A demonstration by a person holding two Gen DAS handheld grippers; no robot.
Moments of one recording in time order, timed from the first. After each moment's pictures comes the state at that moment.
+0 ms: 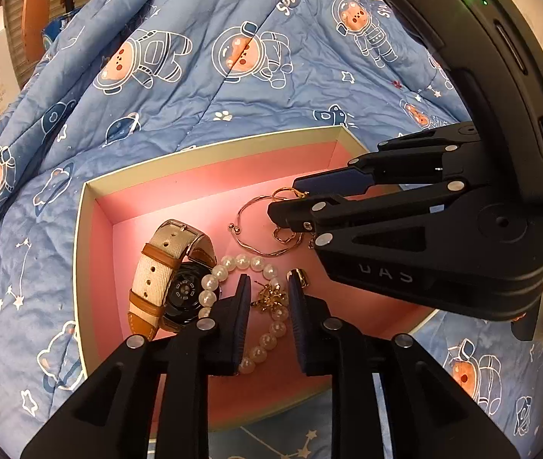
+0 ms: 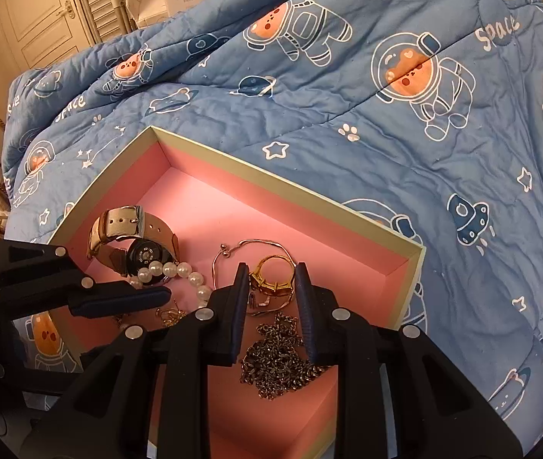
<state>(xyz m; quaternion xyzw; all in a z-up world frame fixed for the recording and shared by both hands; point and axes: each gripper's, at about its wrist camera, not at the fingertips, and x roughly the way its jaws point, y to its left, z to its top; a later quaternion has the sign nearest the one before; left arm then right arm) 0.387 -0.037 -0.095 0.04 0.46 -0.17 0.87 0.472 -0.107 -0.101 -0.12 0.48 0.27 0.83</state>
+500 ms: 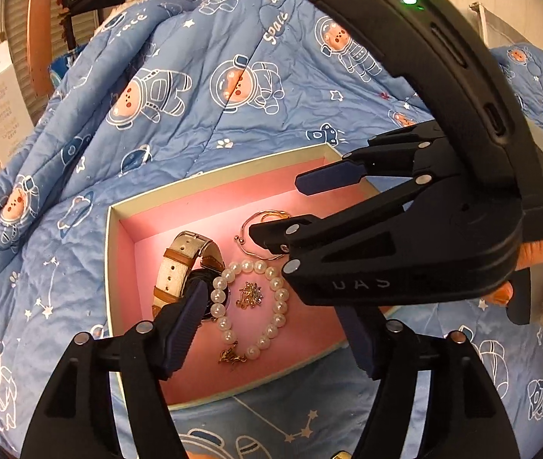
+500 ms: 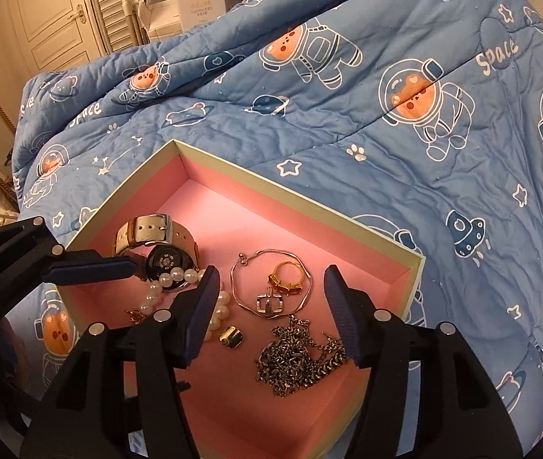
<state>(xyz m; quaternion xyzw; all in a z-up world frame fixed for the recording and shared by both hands) 0.356 -0.043 -0.075 0.09 0.40 -0.16 0.90 0.459 -0.107 -0.086 -0.11 0.44 0.28 0.84</state>
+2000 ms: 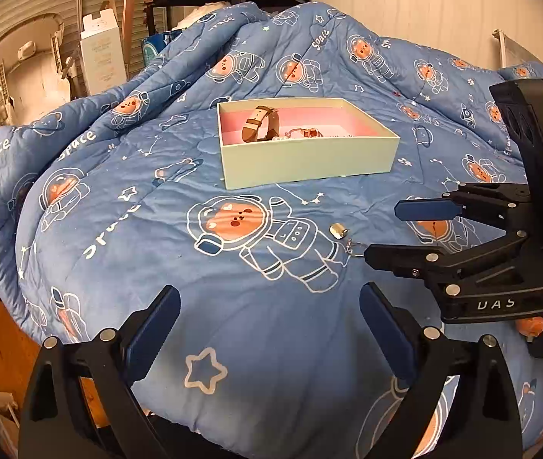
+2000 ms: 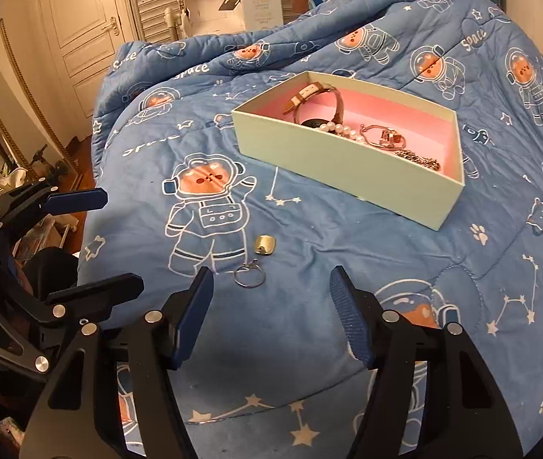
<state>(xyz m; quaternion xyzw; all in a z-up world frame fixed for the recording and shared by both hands) 0.172 0.019 -0.093 0.04 0.38 -0.07 0.92 0.248 -0.112 -0.113 -0.09 0.40 0.31 0.85</state>
